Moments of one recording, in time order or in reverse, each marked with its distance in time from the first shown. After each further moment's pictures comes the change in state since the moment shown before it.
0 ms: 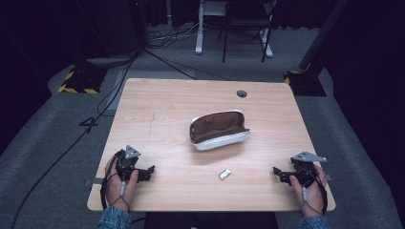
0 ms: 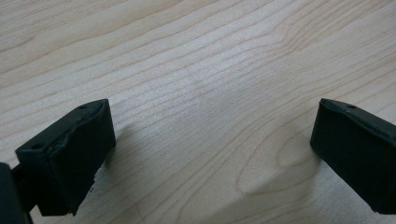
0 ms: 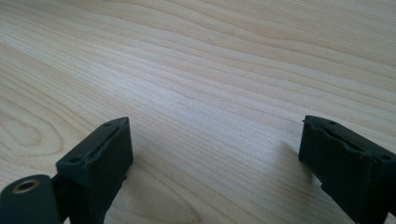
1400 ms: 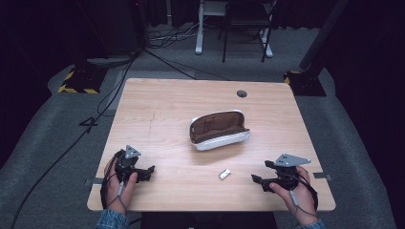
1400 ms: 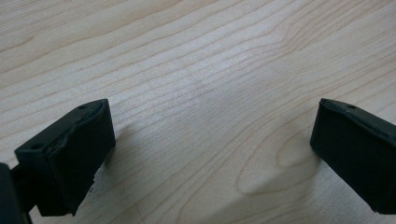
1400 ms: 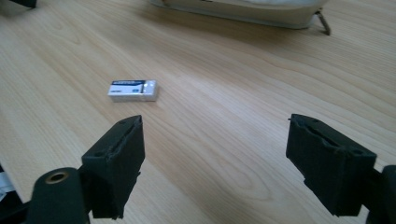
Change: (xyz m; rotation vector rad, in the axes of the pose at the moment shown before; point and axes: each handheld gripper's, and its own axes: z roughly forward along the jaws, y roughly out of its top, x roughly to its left) left arm 0.000 0.000 0.000 -0.001 -0.002 -0.002; right arm 0.086 0.039 -0.028 -0.041 0.265 -0.130
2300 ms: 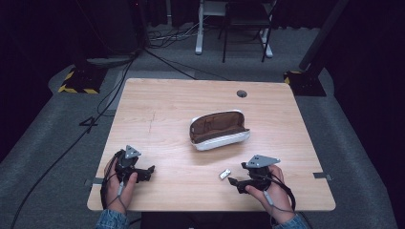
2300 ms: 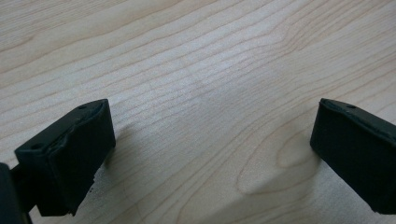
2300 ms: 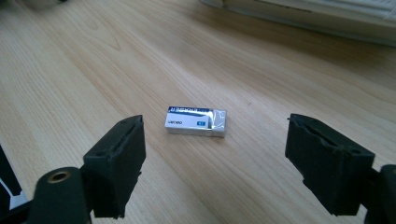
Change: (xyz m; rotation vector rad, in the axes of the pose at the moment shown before) left arm 0.000 0.000 0.000 0.000 0.000 0.000; right arm 0.048 0.020 0.050 0.046 0.043 -0.044
